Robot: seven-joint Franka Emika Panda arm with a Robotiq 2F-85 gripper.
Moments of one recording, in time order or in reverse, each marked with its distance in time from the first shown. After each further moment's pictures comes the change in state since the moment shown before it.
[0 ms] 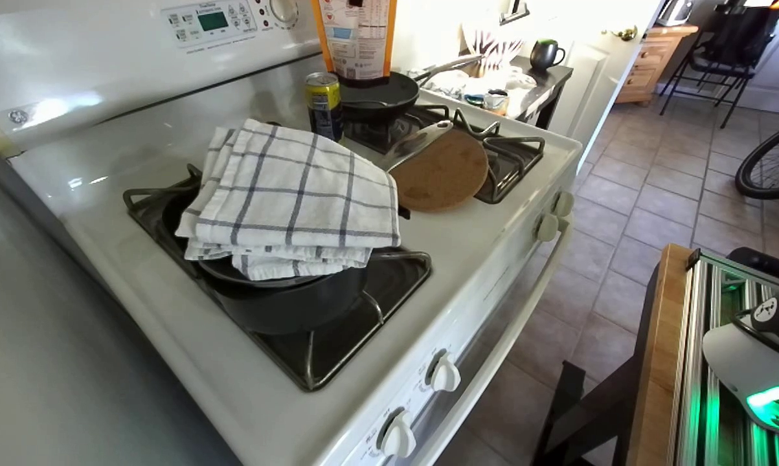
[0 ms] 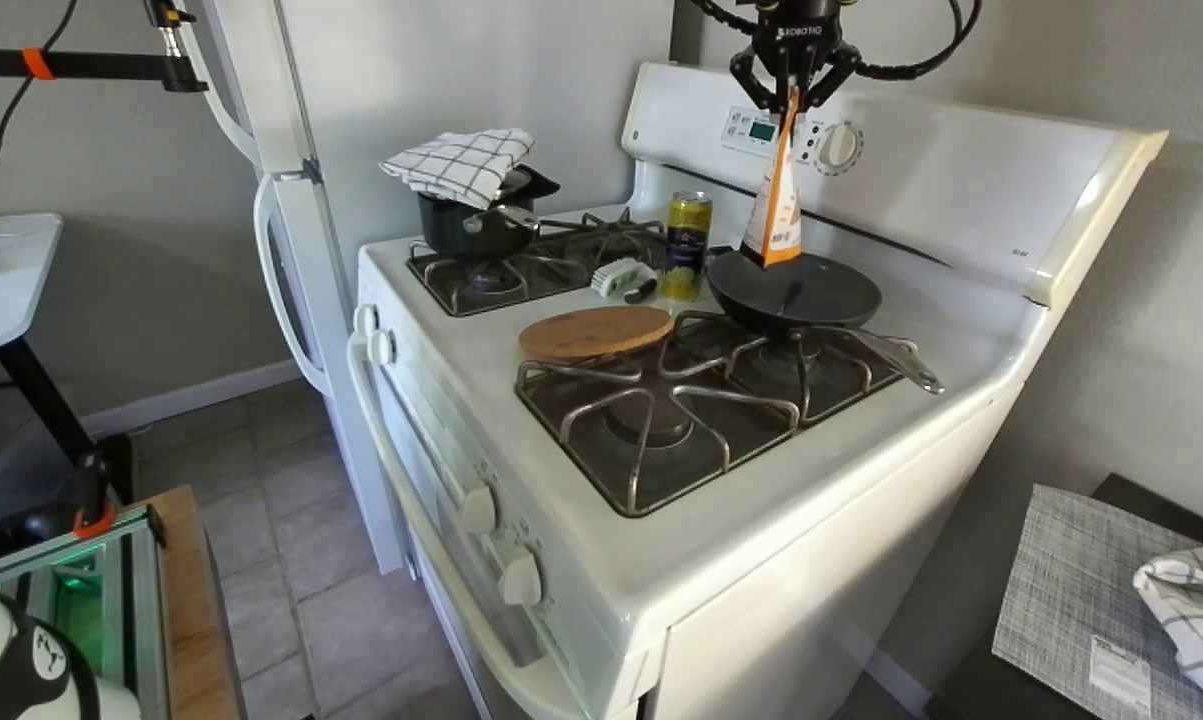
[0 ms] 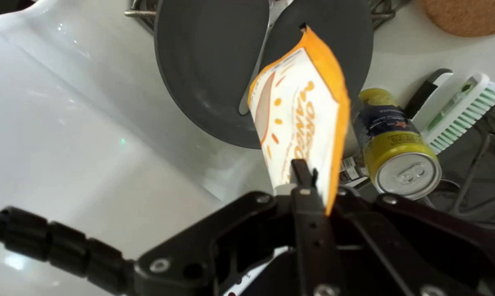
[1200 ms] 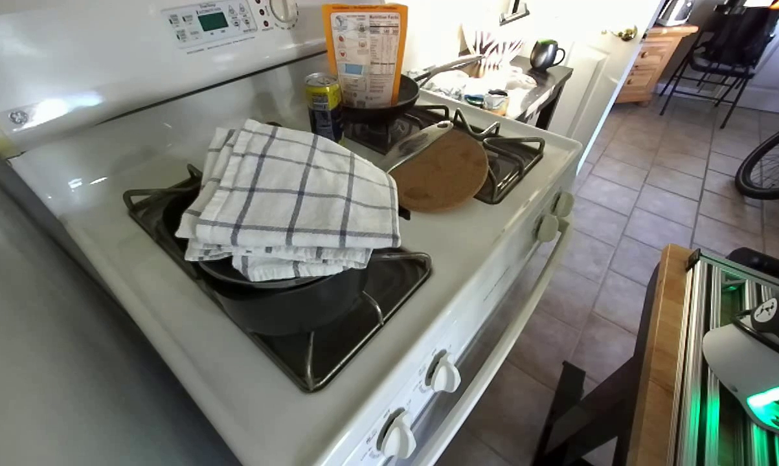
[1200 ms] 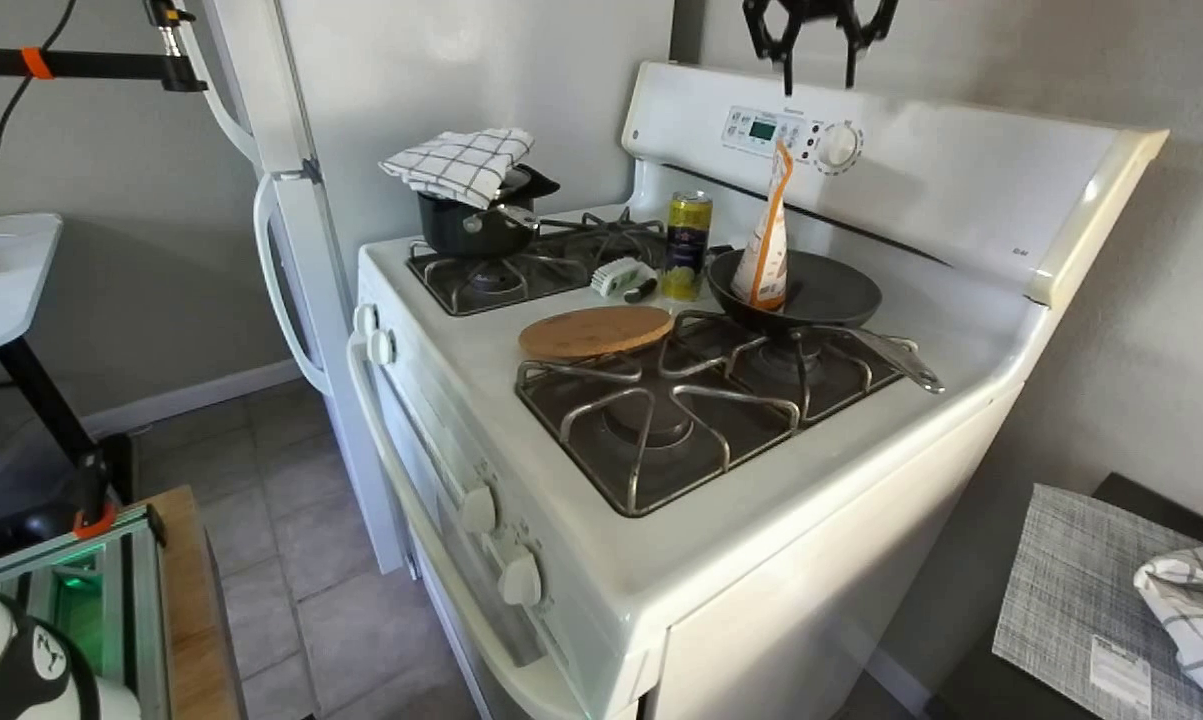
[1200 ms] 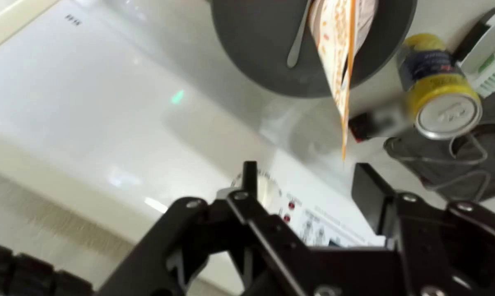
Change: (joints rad) arm -0.060 -0.152 0.062 -0.108 -0.030 0.189 0.076
